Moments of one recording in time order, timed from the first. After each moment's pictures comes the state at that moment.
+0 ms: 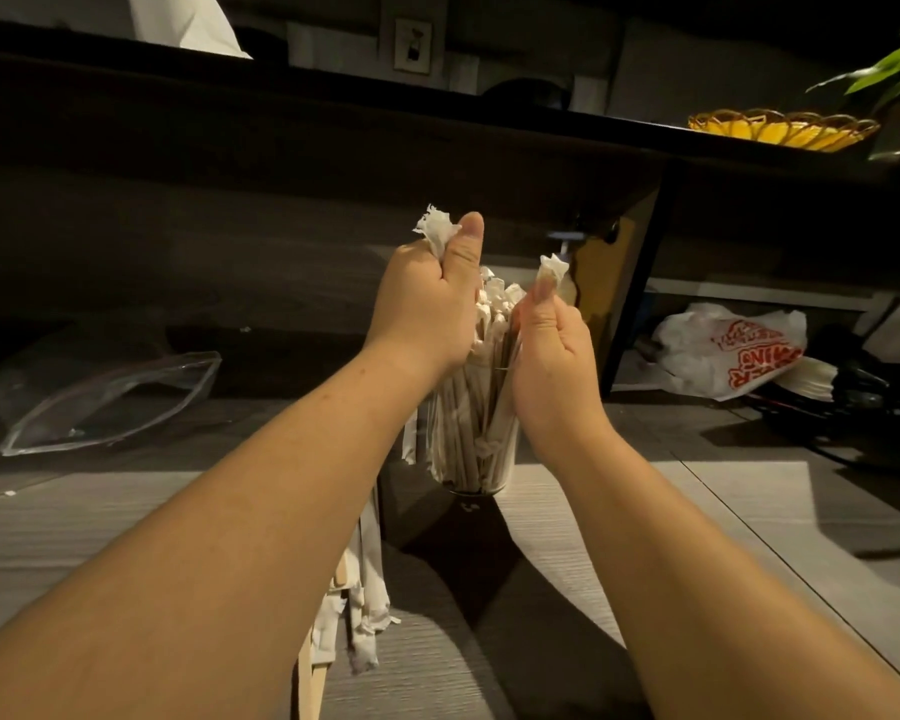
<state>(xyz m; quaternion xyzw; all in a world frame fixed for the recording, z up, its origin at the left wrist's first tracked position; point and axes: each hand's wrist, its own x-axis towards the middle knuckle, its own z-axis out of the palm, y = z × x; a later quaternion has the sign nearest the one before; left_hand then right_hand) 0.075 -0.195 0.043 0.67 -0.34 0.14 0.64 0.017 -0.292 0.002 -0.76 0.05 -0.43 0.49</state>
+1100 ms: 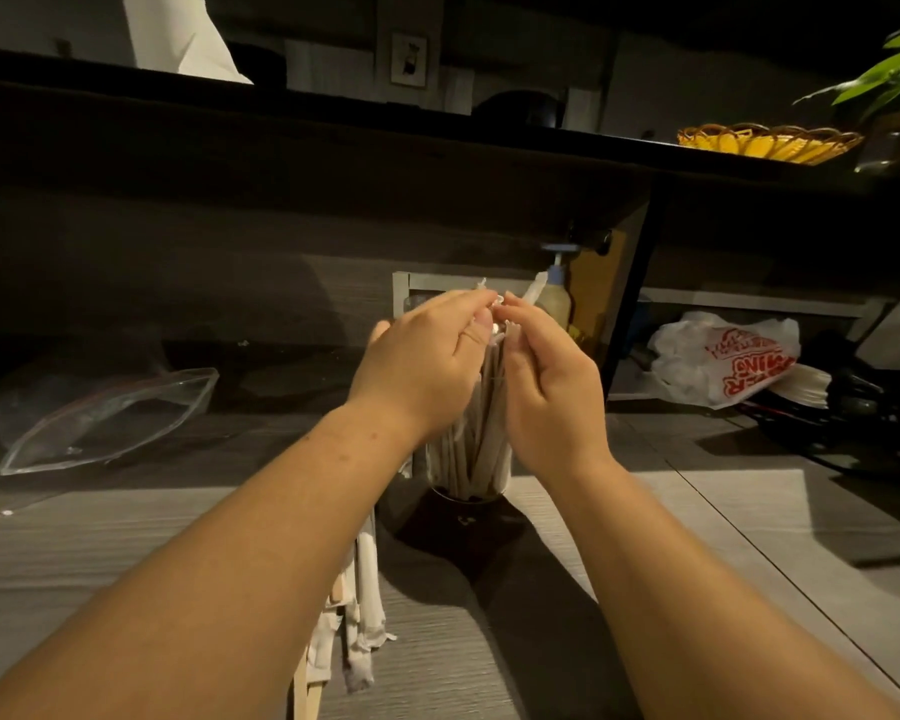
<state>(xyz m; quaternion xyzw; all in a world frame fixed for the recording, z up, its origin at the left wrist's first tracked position) 0.082 -0.188 0.018 0.79 -0.44 0.19 0.39 0.014 -0.307 -0.016 -0.80 0.01 -0.49 0.34</state>
